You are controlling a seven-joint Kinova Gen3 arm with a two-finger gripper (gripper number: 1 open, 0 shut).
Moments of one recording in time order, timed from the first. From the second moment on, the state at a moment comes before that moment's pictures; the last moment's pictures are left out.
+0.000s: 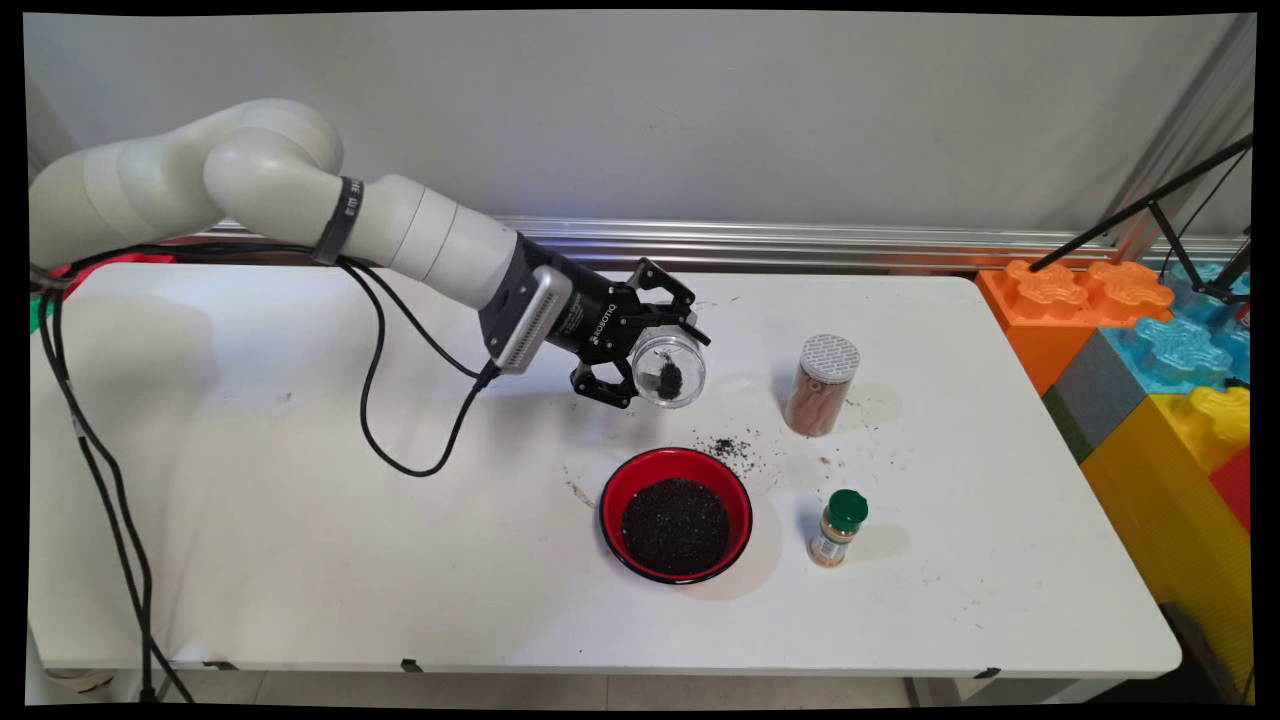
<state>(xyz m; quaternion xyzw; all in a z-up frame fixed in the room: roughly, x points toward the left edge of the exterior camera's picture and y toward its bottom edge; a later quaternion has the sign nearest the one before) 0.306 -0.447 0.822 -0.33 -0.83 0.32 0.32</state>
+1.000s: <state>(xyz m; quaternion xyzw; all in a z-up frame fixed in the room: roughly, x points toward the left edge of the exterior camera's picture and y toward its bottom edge) 0.313 -0.488 0.820 -0.19 -0.88 0.23 0.38</state>
